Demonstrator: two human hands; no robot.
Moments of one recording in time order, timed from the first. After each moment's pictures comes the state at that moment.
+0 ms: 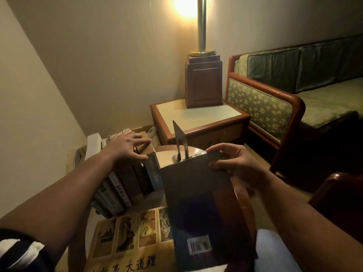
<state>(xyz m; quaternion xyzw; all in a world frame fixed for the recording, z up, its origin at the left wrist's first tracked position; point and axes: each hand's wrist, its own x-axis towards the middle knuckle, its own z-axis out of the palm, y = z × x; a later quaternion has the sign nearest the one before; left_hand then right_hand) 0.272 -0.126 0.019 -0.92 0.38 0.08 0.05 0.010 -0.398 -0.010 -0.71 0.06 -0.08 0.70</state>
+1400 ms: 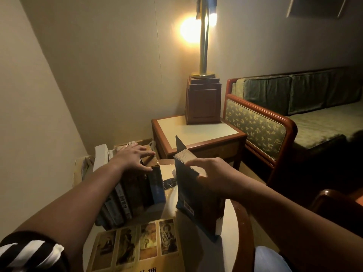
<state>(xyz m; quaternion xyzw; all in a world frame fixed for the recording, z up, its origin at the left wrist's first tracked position) 0.265 -0.130 0.025 -0.92 0.38 0.07 0.05 0.034 -0.340 0.039 -0.97 0.01 -0.04 0.26</state>
